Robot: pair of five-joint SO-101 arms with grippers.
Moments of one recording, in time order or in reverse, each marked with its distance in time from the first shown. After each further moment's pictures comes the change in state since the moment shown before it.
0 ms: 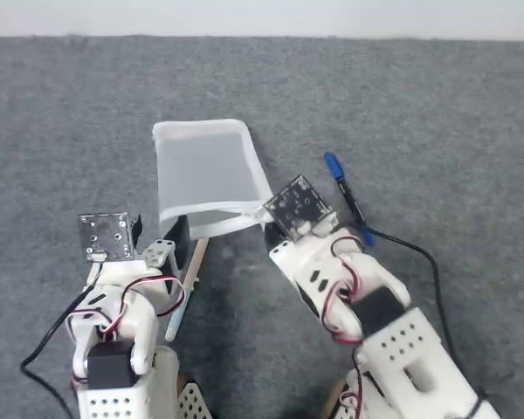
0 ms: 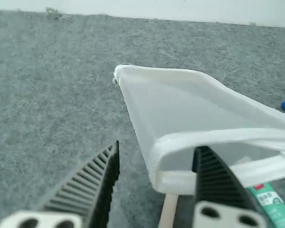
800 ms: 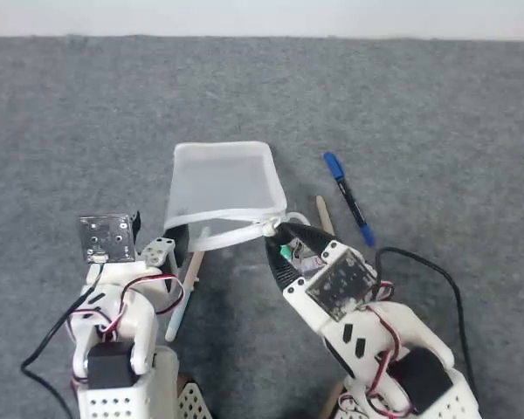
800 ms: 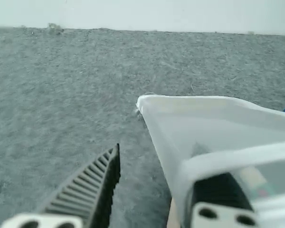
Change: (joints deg) left arm -0.1 0.0 0.0 -1.9 -1.6; right arm -5.5 -34.9 2.8 13.2 2.4
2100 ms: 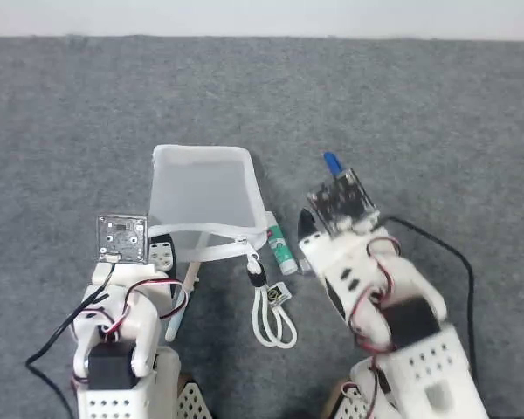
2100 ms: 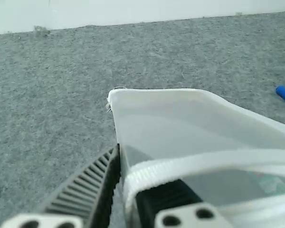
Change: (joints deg) left arm 2.5 0.0 -0.9 3.0 -3.9; right arm 14.1 28.9 -11.3 1.3 -2.7
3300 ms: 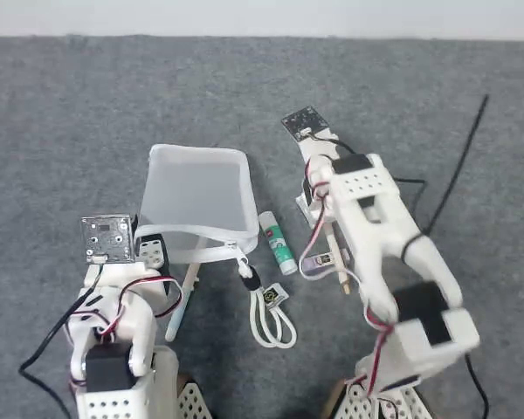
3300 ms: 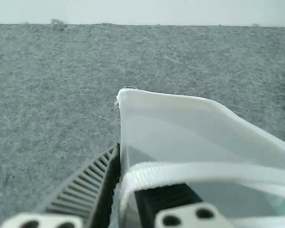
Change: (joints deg) left arm -3.2 0.0 -0.5 0.0 3.3; right arm 8.1 74.5 -40.5 8.0 2.5
